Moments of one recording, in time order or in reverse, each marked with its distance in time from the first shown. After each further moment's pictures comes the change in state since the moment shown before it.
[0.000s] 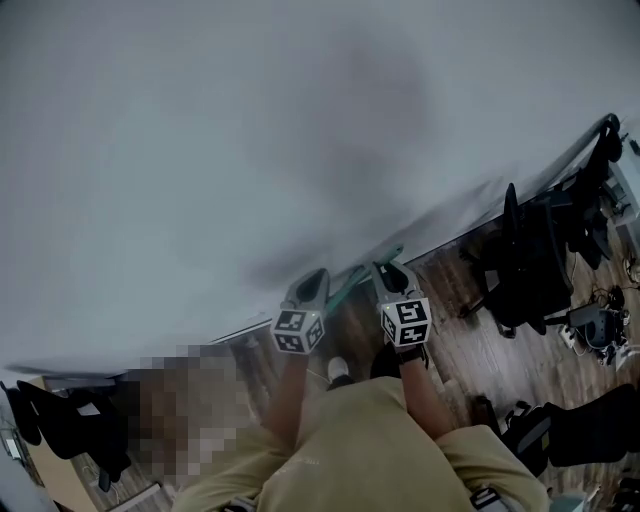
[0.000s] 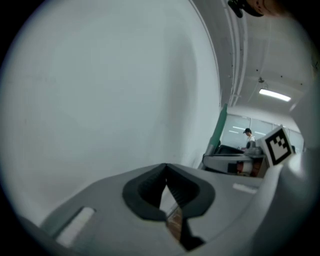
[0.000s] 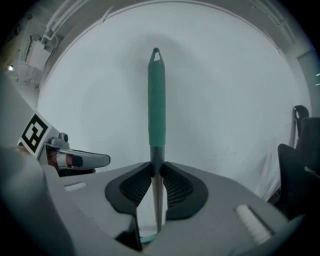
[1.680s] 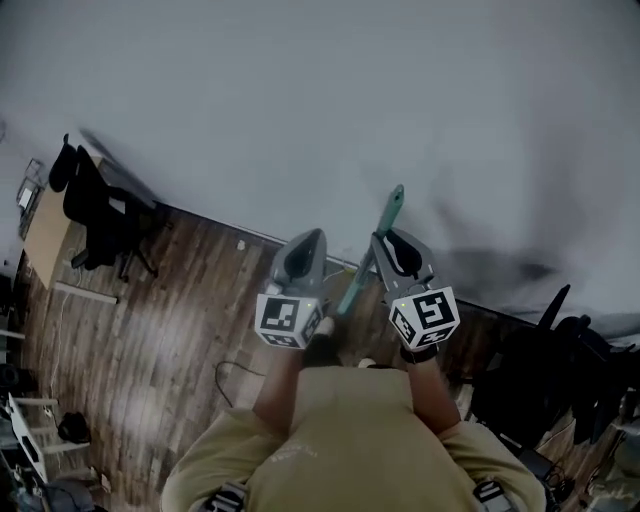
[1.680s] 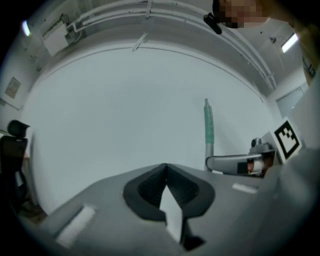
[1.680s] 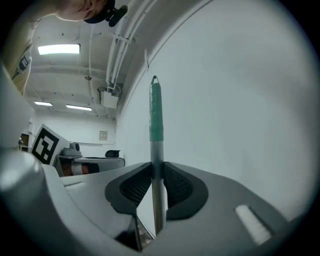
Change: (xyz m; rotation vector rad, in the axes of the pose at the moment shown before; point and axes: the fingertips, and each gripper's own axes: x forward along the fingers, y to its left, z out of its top) left arm -0.148 -0.140 0.113 0.145 -0.347 0.764; right arm -0.123 0.074 0.136 -0.120 -0.206 0.857
